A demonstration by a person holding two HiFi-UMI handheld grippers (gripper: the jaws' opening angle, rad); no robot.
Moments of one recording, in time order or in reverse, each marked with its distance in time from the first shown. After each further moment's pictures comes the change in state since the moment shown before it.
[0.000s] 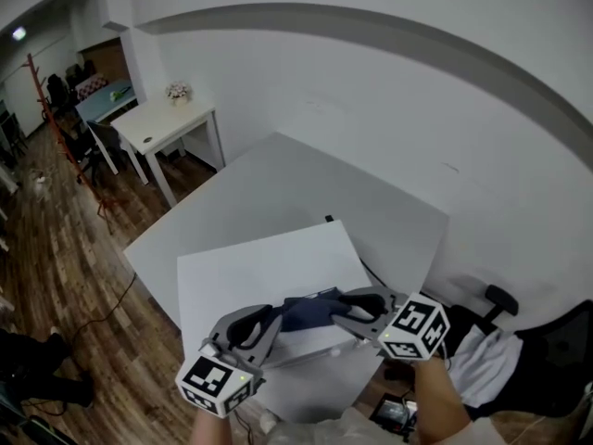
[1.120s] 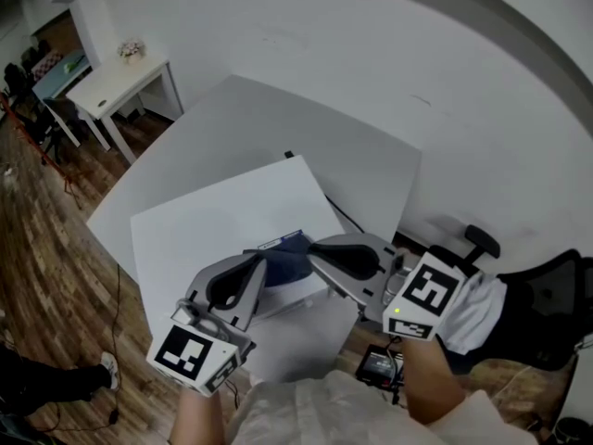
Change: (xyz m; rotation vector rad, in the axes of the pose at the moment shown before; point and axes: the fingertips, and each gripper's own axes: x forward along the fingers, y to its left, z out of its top) left arm 0.026 -0.038 0.030 0.022 -0.063 -0.094; right arm -0.049 0.026 0.069 0.017 -0.349 -0.056
